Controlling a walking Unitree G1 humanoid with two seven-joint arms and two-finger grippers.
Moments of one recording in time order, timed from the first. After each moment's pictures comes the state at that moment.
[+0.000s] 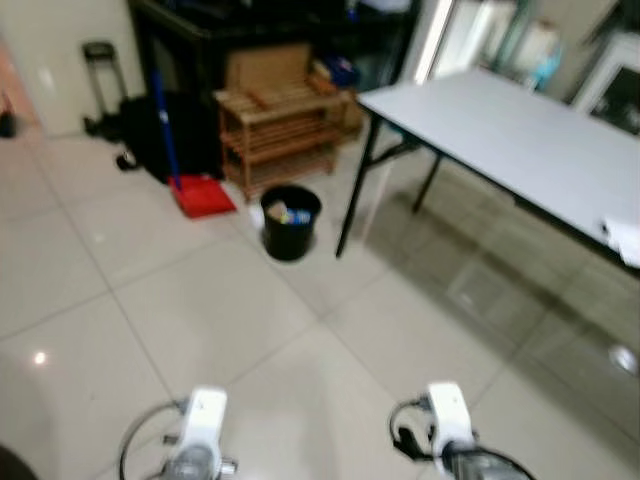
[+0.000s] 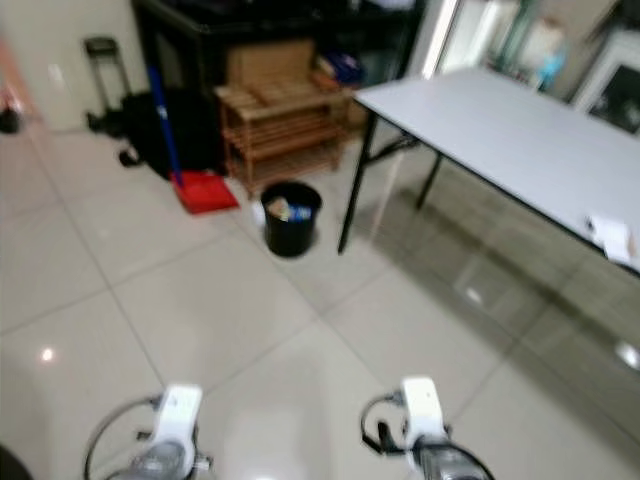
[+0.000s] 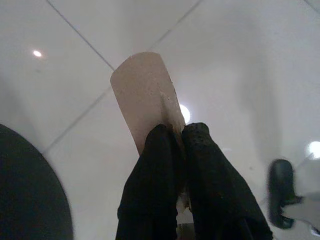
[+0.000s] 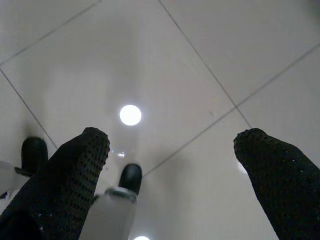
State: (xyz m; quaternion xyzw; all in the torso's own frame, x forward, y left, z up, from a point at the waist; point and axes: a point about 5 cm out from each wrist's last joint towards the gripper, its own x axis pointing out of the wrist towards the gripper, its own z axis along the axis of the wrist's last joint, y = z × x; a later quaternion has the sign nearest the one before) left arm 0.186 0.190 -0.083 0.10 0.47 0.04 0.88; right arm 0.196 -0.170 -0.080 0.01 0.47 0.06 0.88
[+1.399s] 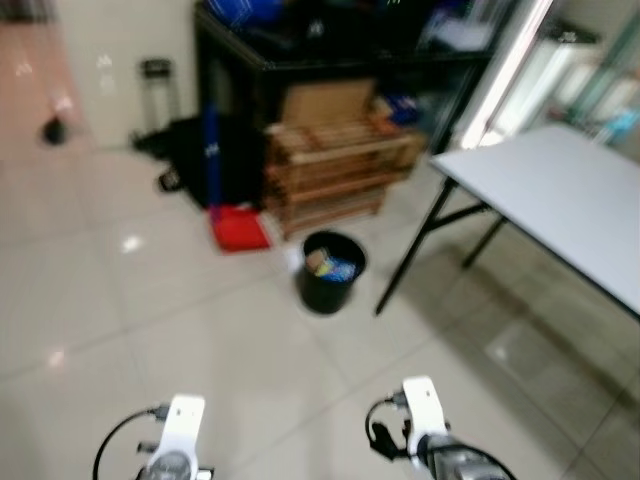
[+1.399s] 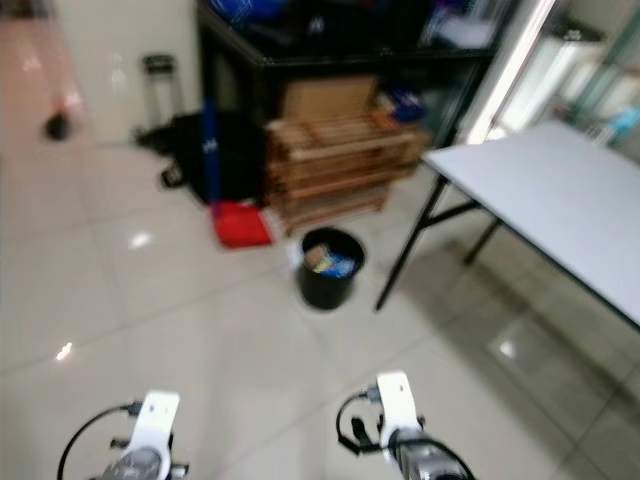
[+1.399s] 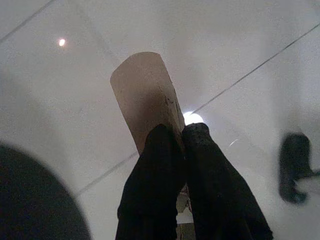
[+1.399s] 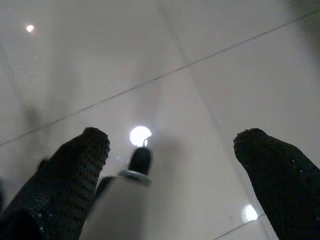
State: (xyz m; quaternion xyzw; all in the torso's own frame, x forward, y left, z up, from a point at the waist) left arm 0.182 0.209 -0.082 0.11 0.48 0.05 0.87; right arm 0.202 -0.148 -0.077 0.01 0.46 0.10 0.88
